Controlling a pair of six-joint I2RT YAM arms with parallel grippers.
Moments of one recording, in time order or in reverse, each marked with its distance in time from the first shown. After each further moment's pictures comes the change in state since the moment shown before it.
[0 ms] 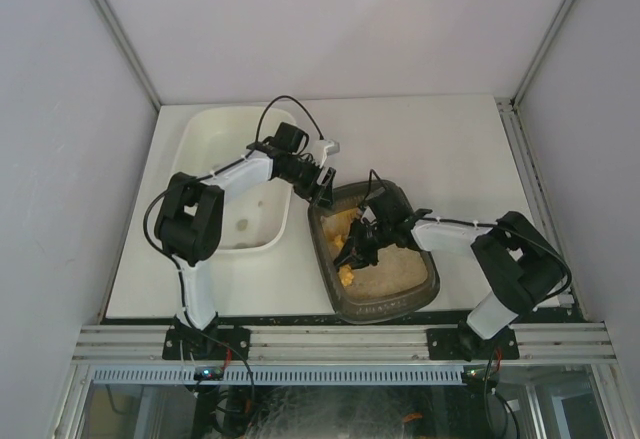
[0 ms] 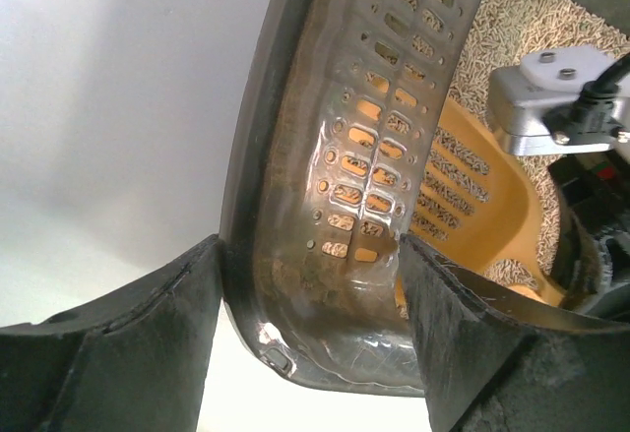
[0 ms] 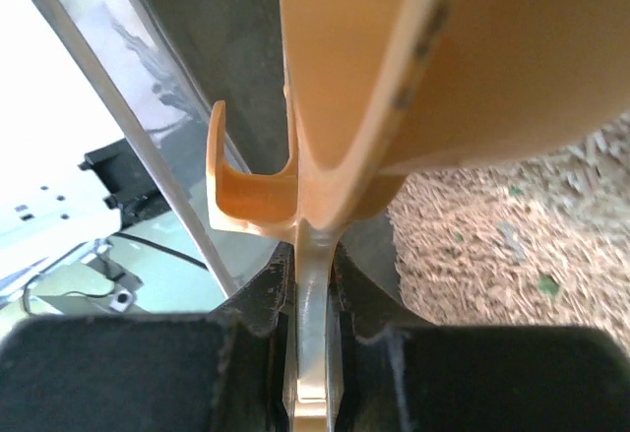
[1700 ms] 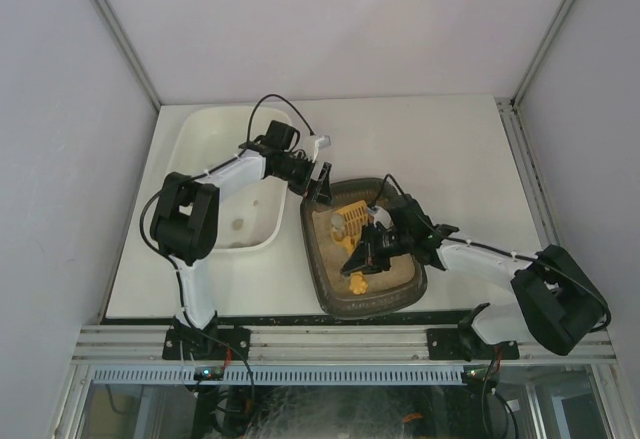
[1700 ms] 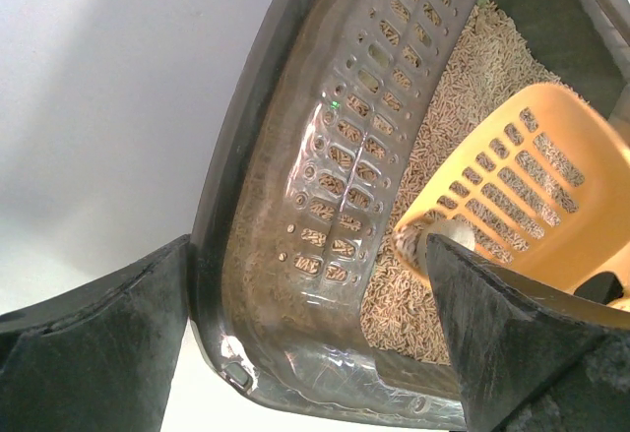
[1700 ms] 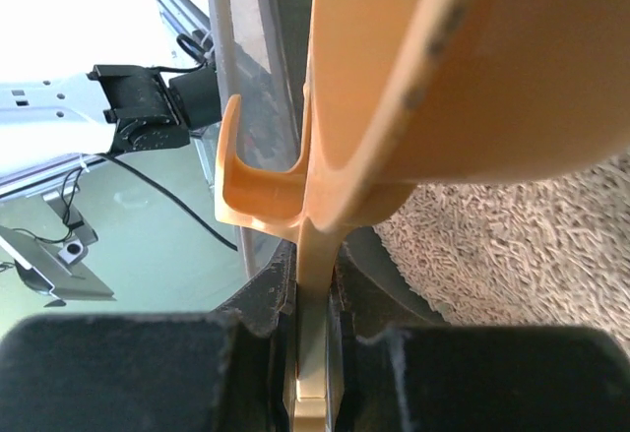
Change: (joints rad) left arm 0.048 -0.011 -0.024 0.051 0.046 -0.078; right arm -0.016 -0.241 -0.200 0.189 -0.039 -0.067
